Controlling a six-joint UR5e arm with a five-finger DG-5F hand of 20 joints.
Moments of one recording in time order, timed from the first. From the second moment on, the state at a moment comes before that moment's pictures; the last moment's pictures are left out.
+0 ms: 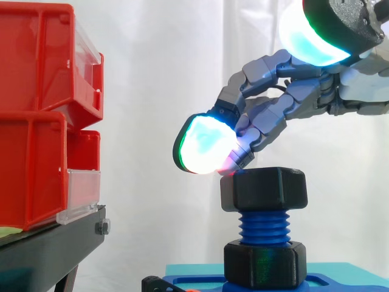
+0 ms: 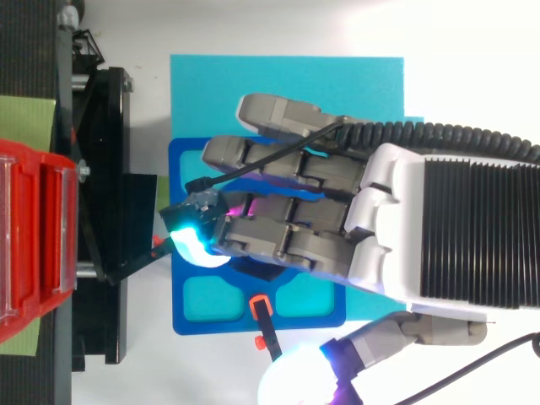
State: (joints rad) arm 0.26 -2.10 -1.30 -2.86 -1.32 -1.32
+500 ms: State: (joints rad) arm 0.25 -2.10 -1.30 -2.88 -1.33 -1.33
